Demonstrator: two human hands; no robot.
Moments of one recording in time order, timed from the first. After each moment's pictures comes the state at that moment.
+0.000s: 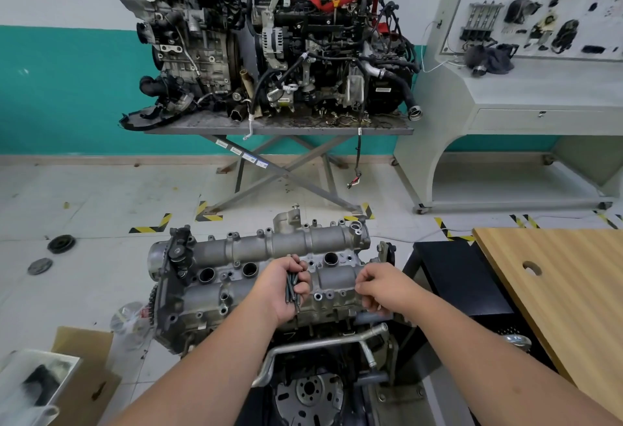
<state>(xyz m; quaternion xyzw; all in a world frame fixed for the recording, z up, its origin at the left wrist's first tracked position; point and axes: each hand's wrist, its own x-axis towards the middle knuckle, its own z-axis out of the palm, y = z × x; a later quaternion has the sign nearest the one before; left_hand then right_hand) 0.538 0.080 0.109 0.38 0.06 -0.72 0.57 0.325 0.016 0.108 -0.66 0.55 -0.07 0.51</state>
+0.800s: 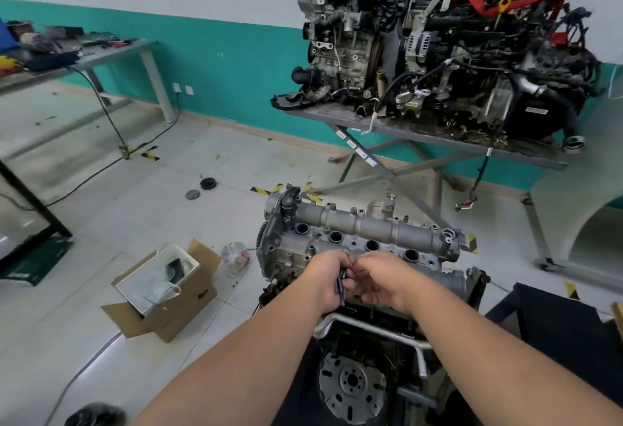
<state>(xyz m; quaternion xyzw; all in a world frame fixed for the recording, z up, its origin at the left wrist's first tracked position) 0.535 0.152 0.129 0.50 0.06 -0.59 0.63 0.436 0.072 0.143 -0.61 0.44 0.02 0.66</state>
